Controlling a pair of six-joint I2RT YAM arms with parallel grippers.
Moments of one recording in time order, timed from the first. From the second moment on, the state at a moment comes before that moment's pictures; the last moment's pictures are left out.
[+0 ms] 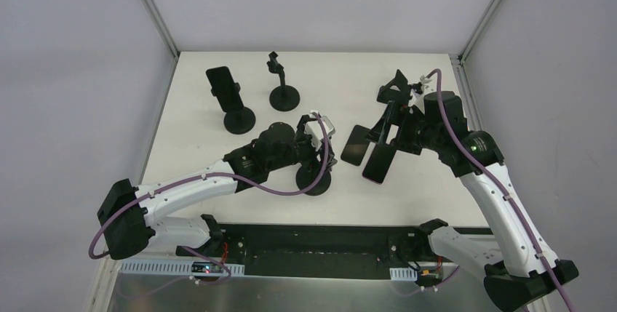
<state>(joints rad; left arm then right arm) -0.98 1.19 0.83 0.04 0.03 0.04 0.41 0.97 1.20 -0.93 -0.20 0.59</state>
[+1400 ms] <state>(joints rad) -0.80 1.20 0.83 0.04 0.69 0.22 0.60 0.83 0.79 -0.22 -0.53 0.34</state>
